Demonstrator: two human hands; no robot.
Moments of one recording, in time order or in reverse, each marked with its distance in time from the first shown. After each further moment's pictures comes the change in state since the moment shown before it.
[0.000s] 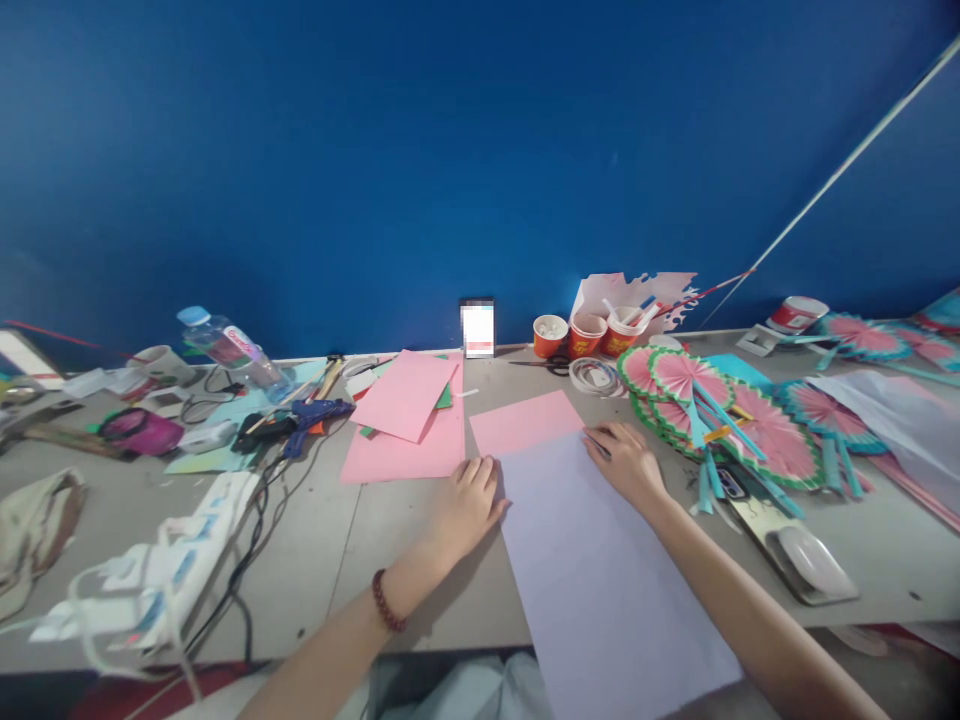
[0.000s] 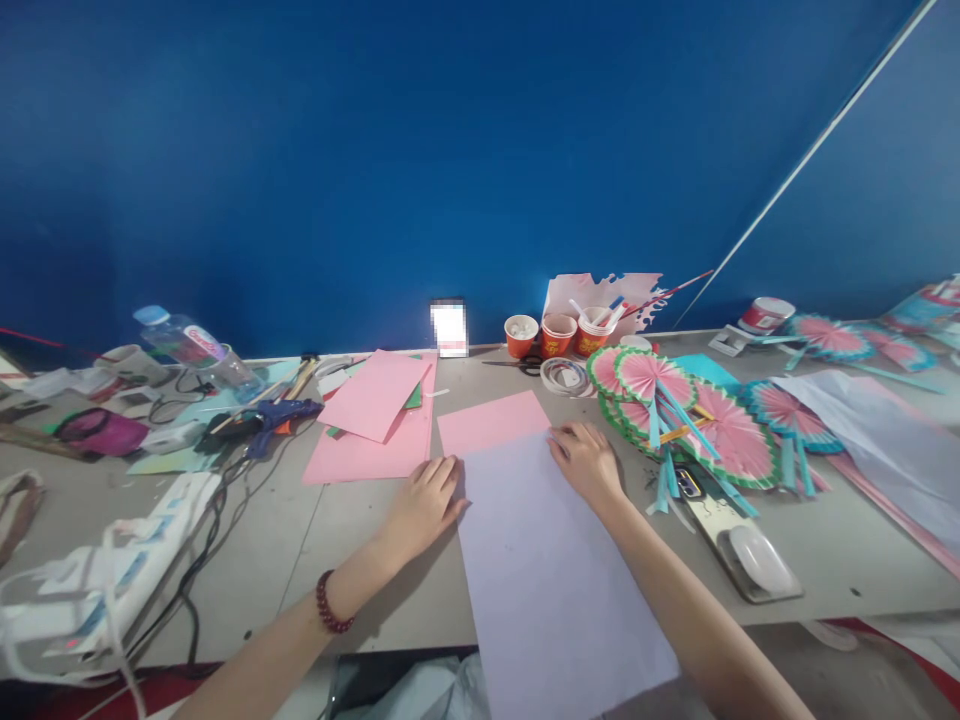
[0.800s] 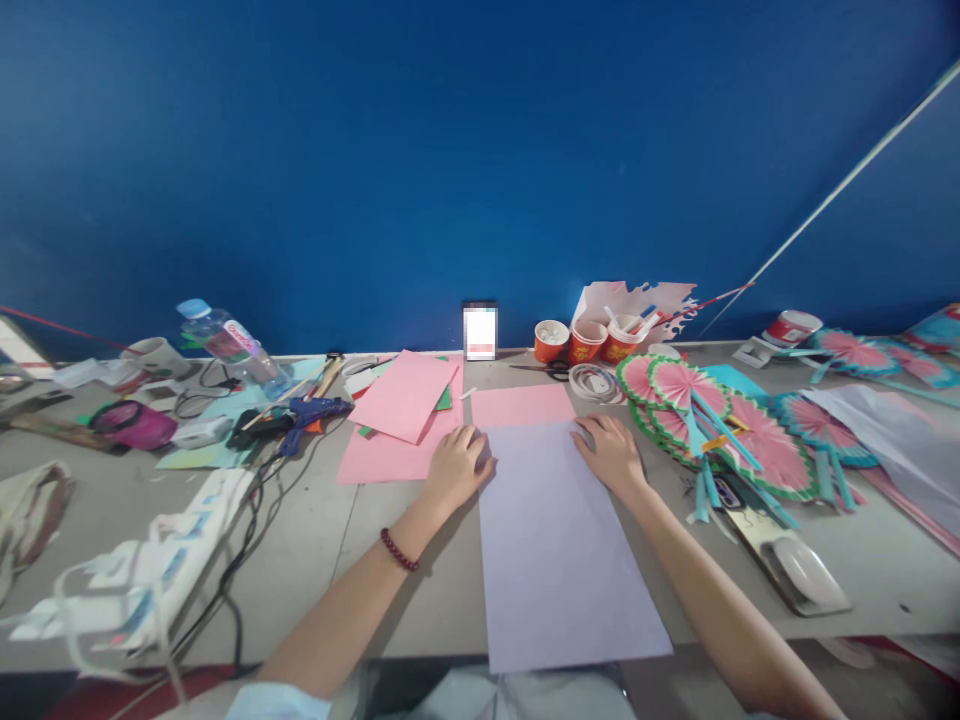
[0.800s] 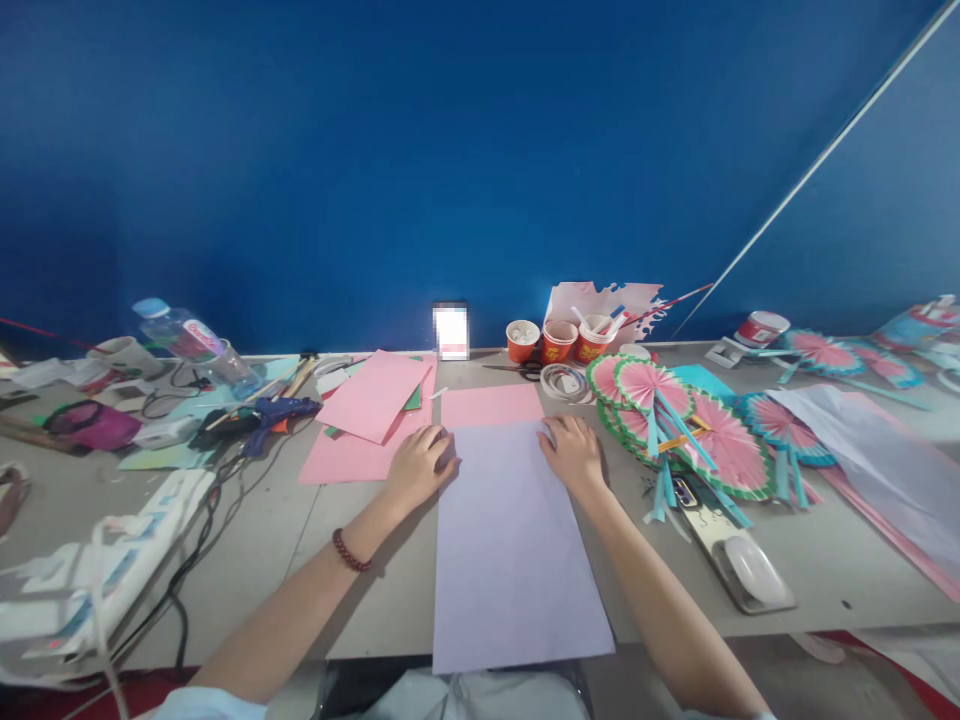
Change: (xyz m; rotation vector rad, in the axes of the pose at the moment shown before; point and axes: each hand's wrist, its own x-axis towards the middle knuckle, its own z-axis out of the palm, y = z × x) left_hand 0.036 -0.042 0.022 -0.134 0.213 -0.135; right_hand 0.024 -0.008 0.015 -0.068 -0.054 0.093
